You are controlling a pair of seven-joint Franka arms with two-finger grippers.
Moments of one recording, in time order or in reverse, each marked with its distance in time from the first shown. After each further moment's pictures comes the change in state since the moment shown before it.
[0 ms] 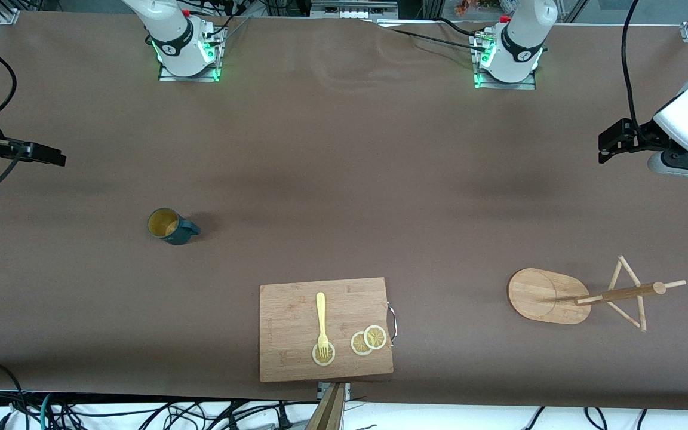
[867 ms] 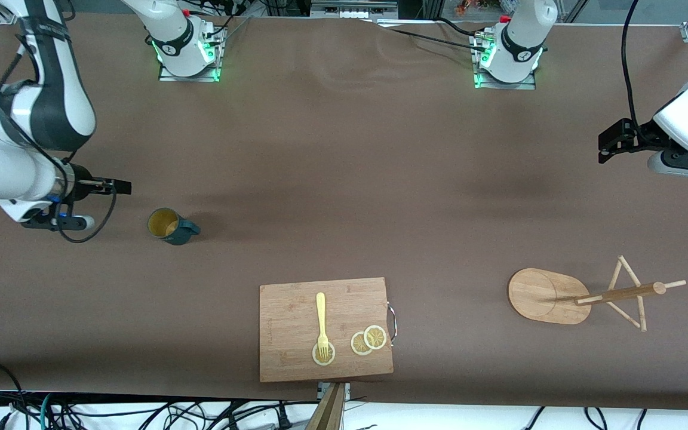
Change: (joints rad) left arm 0.000 0.000 0.000 0.000 0.000 0.000 0.000; right arm 0.057 0.074 0.012 -0.326 0.006 0.373 0.005
